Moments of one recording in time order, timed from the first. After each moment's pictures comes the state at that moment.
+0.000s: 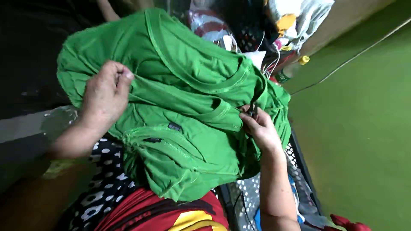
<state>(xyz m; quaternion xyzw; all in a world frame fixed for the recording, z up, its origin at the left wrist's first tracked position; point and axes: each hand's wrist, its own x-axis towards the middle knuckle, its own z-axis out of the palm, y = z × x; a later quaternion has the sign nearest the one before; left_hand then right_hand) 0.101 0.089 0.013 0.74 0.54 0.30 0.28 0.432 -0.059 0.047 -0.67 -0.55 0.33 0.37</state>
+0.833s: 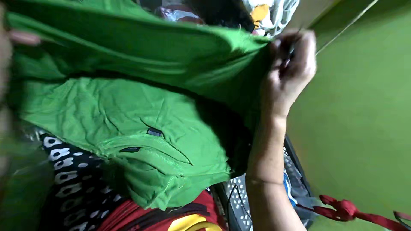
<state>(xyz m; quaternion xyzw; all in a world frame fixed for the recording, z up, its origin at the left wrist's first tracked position) 0.057 0.200 0.004 0.71 0.52 0.38 0.29 0.440 0.004 0.113 -0.60 -0.64 -0.24 0.42</state>
